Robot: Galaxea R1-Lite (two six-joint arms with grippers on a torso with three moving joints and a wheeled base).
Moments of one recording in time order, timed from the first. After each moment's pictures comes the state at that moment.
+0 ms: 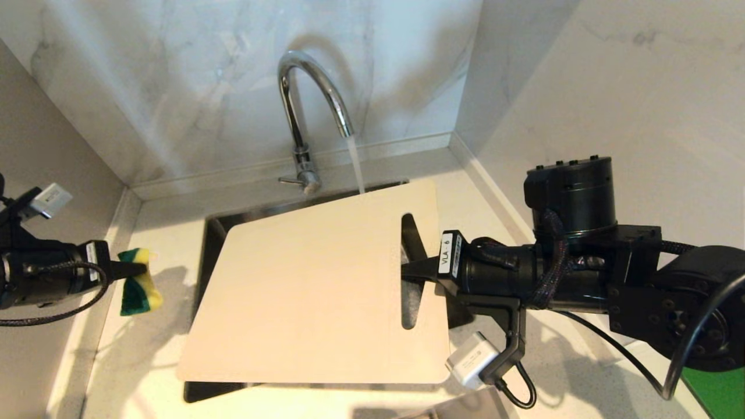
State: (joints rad) left arm 0.02 1.41 -0.88 0.04 -0.23 -0.29; right arm 0.48 1.61 -0.95 -0.29 0.52 -2.35
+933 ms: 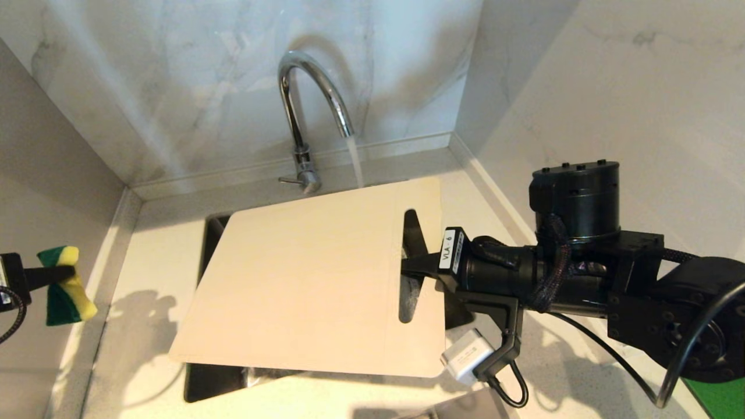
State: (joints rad) left arm 0.16 1.16 -0.76 0.04 -0.23 -0.17; right arm 0.48 1.61 -0.91 -0.39 0.50 -2.29
